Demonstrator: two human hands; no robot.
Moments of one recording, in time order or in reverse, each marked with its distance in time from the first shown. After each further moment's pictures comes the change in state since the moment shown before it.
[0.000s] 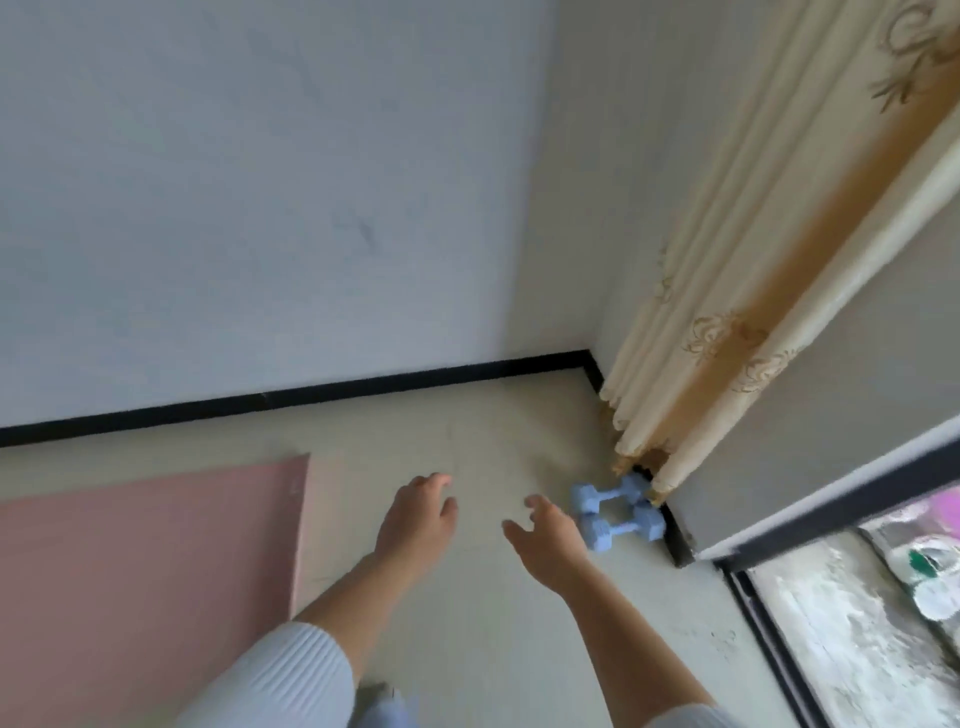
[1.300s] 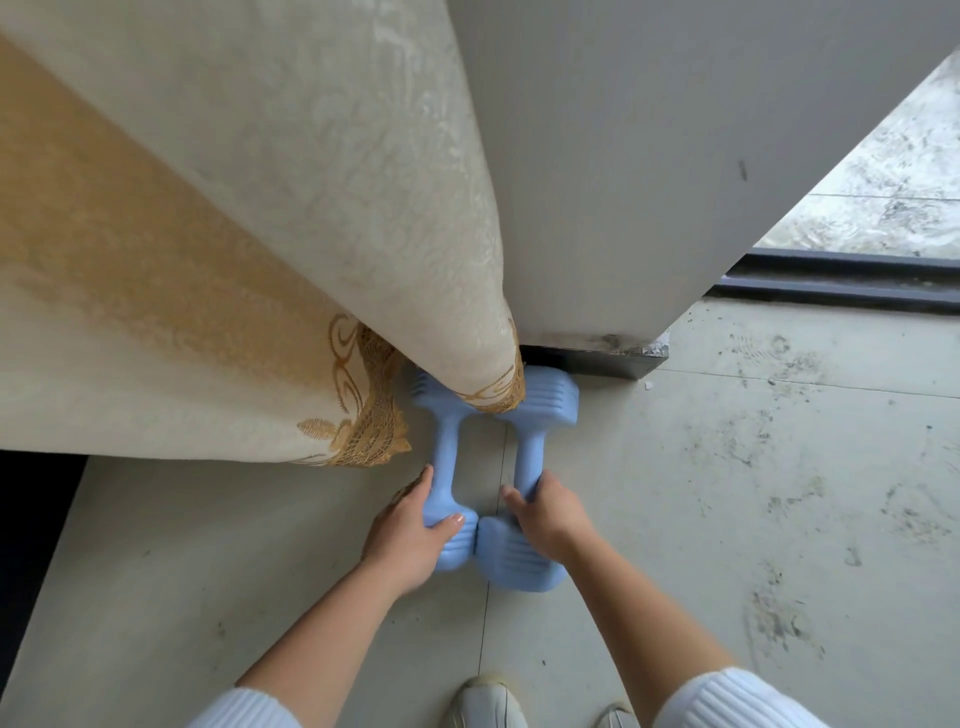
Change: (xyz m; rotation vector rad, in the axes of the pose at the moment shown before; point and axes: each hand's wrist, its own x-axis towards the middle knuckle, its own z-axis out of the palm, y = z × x) left_hand 0.504 0.011 0.687 0.571 -0.962 0.443; right_hand 0.556 0.532 0.198 0.974 0.320 0.907
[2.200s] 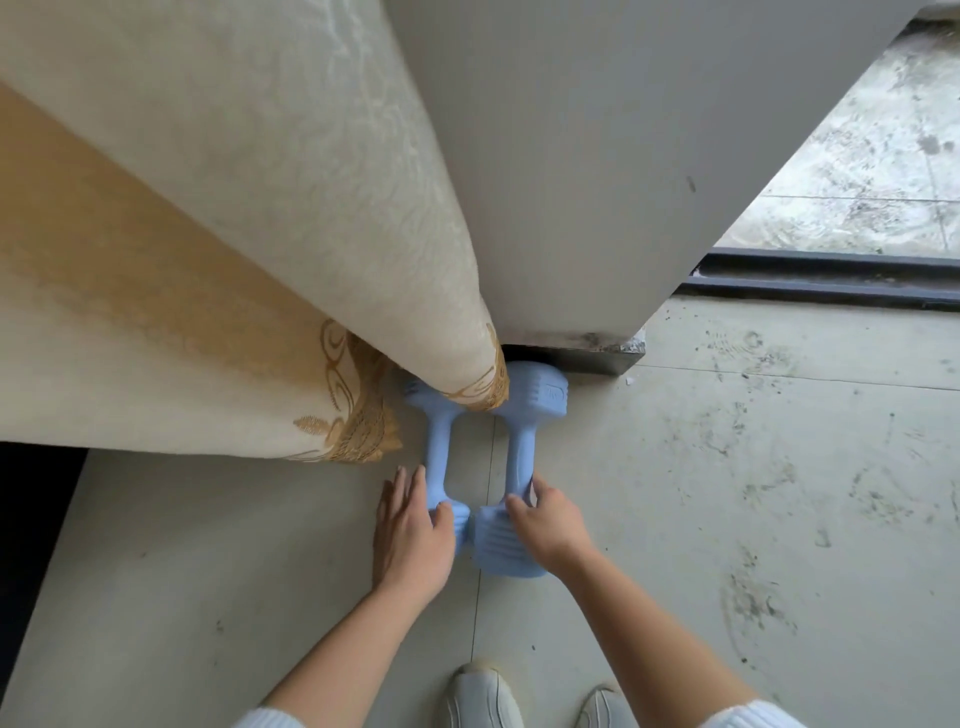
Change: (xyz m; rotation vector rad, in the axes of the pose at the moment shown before) left_hand -0.014 0.012 0.025 0.042 0.209 -0.012; right_hand -0.035 0.000 -0.008 0.069 0.038 -0.032
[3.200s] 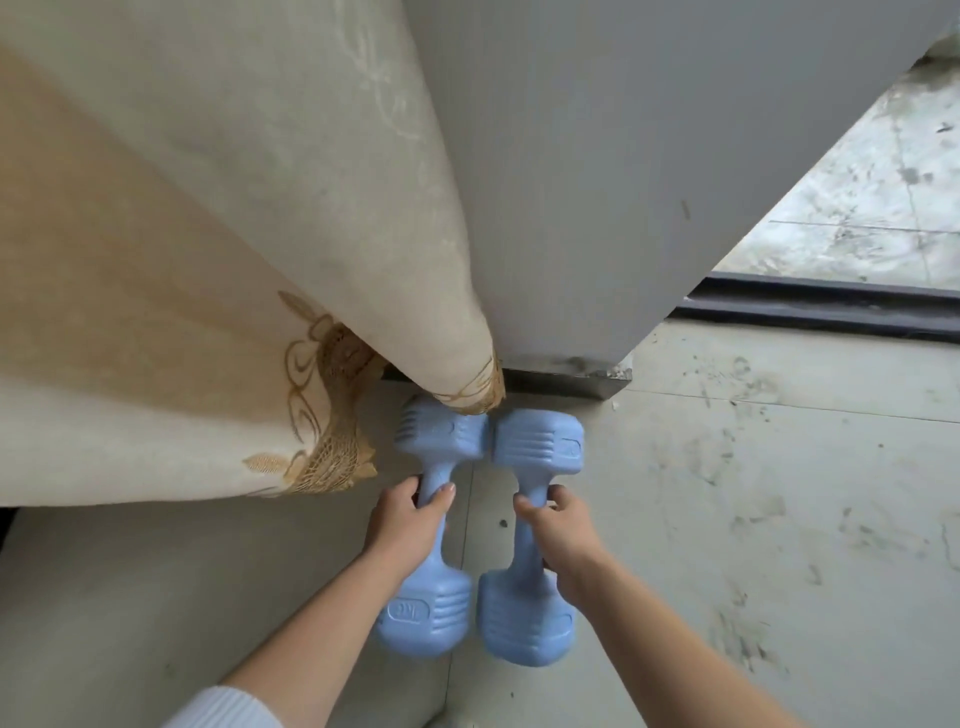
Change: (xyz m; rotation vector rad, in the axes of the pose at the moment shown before) left_hand 0.040 0.025 -0.004 -0.467 -0.134 -0.095; right_hand 0.016 0.003 -0.030 0.601 0.046 0.163
